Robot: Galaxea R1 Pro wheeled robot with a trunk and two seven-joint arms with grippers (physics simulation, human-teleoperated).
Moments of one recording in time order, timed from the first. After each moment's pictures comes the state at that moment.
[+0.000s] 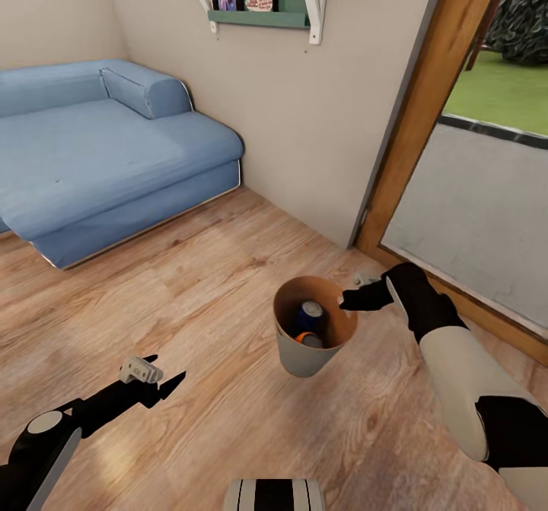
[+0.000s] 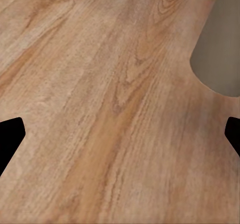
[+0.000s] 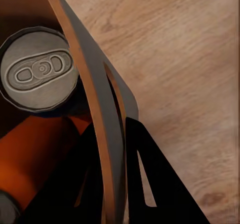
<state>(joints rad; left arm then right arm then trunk) -0.19 0.33 0.02 -1.43 0.17 0.29 -0.58 -1.06 -0.09 -0.01 -0.71 0.21 1.04 0.65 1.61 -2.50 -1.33</state>
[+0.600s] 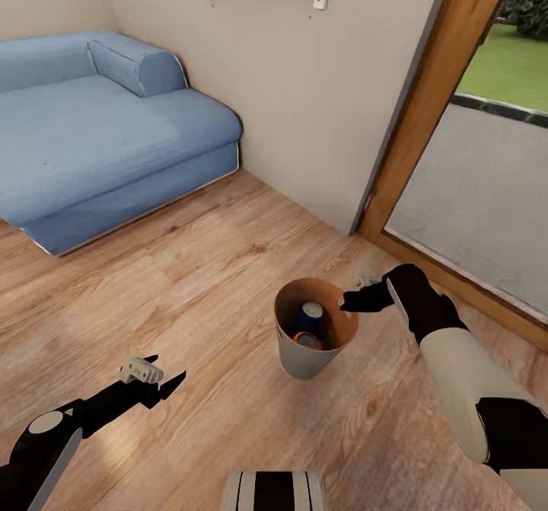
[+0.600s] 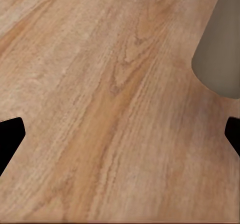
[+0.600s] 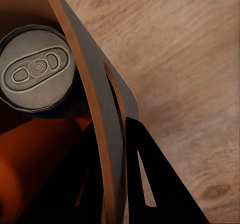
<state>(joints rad) -0.19 0.32 0.02 -1.43 0.17 0.29 -0.58 -1.05 -0.09 -0.01 -0.71 0.22 1.04 0.66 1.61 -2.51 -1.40</state>
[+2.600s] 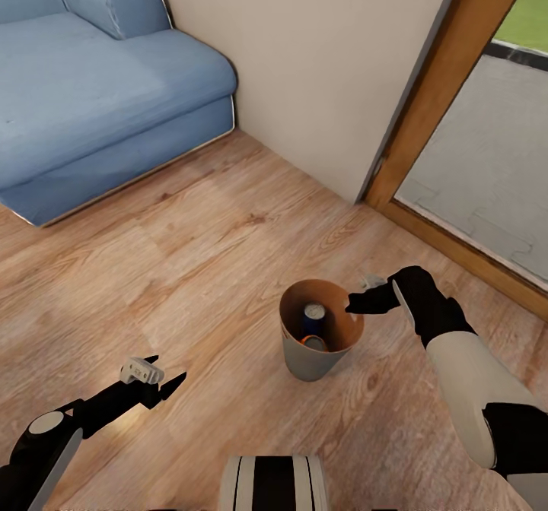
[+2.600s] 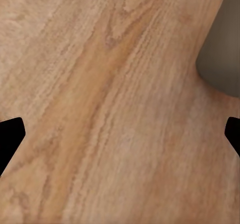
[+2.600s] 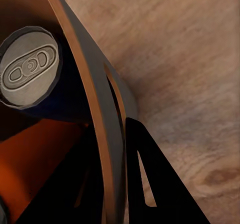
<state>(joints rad) -0.19 0.32 0.02 -1.43 0.17 0.29 -0.58 -1.04 -0.11 0.00 -0.73 0.21 1.05 0.66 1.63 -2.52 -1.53</state>
